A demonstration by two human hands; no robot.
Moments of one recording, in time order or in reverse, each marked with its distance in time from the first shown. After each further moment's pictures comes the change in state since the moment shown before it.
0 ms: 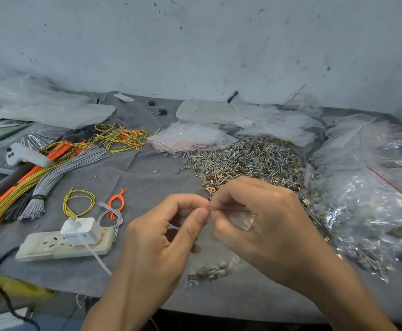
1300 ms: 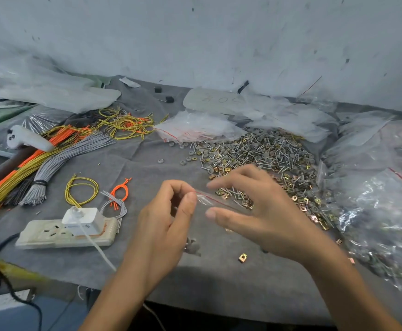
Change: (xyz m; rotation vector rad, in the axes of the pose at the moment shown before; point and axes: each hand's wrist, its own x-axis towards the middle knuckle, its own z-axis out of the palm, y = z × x) left_hand 0.014 -0.065 0.001 0.089 0.053 -0.115; right_hand 0.015 0.058 0.028 0.057 -0.265 0.181
